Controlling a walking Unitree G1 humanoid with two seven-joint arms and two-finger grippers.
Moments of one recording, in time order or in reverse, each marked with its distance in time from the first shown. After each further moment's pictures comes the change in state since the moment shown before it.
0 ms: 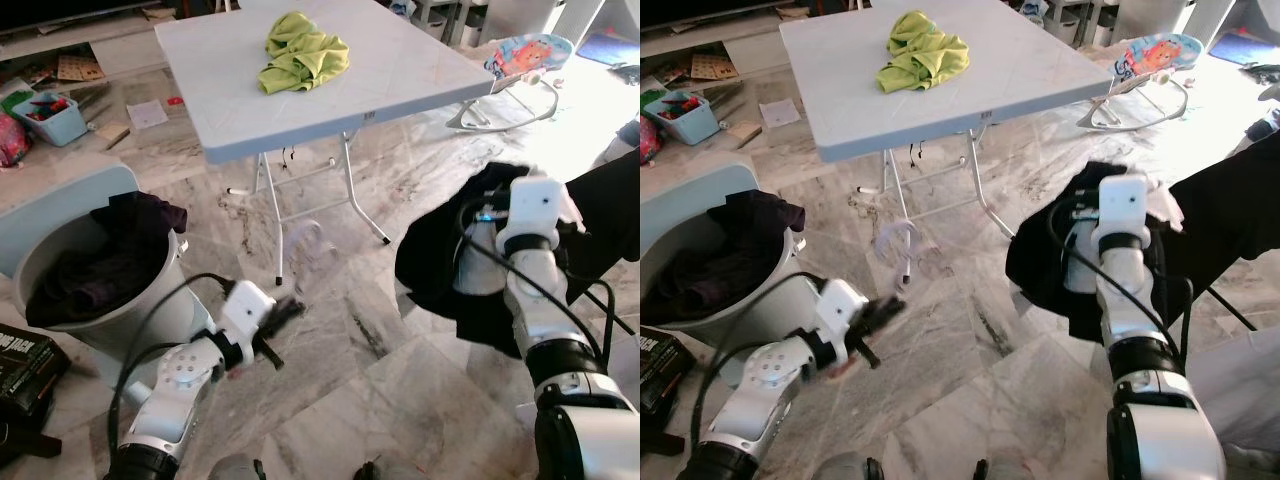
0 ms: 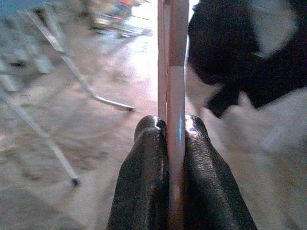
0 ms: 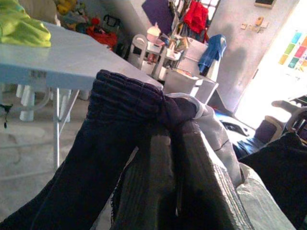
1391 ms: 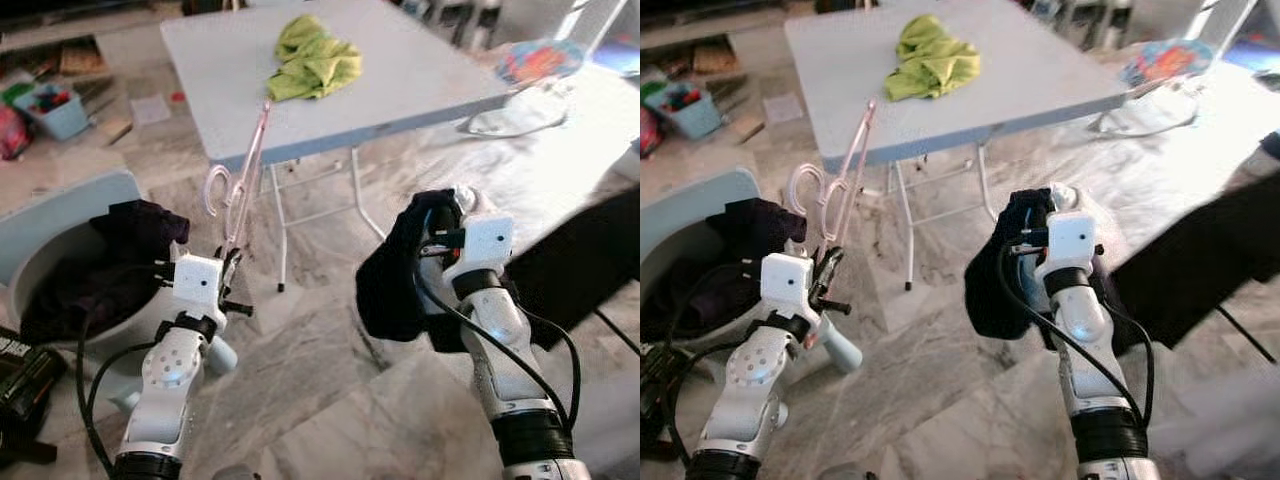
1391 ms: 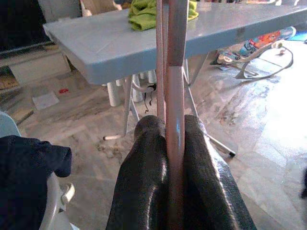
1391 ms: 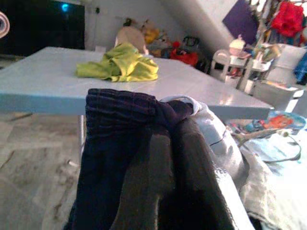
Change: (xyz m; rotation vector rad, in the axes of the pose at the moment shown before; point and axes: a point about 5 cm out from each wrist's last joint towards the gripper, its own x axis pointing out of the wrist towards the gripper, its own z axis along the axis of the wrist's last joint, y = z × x) left arm -0.012 0.029 0.022 -0.039 -0.143 0.518; right arm -0.061 0.058 0.028 0.240 -0.087 0.301
